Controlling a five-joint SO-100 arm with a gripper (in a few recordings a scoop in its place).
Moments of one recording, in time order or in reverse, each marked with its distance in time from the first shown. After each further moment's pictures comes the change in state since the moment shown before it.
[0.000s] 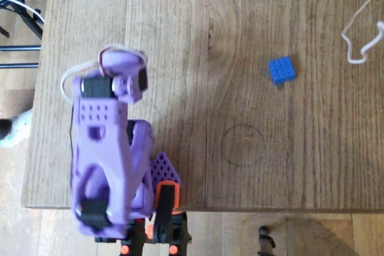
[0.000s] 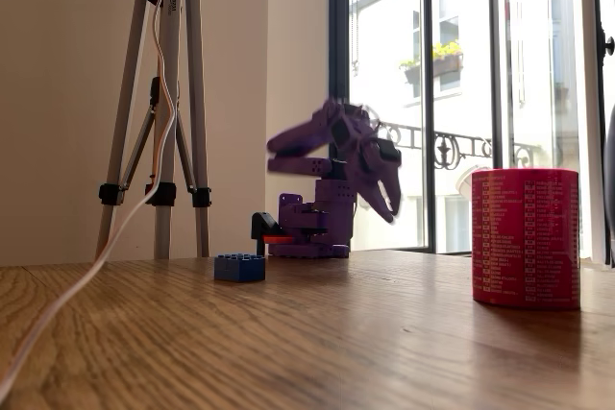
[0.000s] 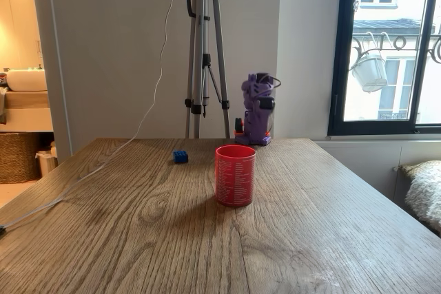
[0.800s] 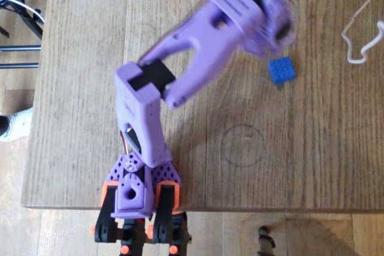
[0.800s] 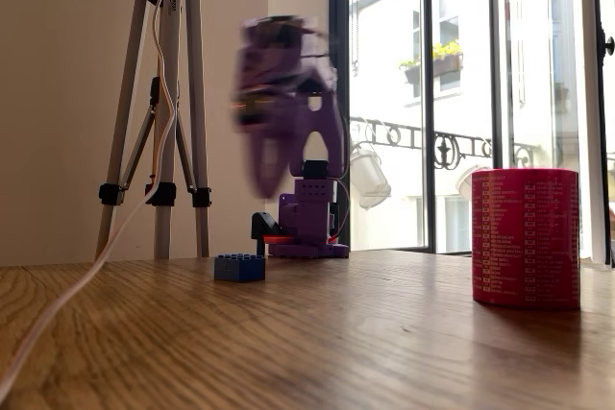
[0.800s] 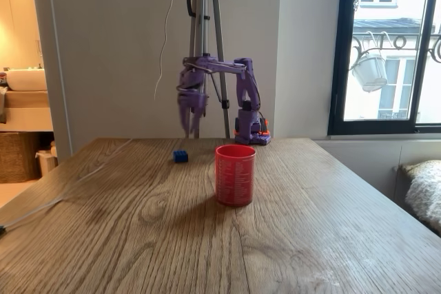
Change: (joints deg) arm 51.0 -86.2 -76.9 9.7 27.5
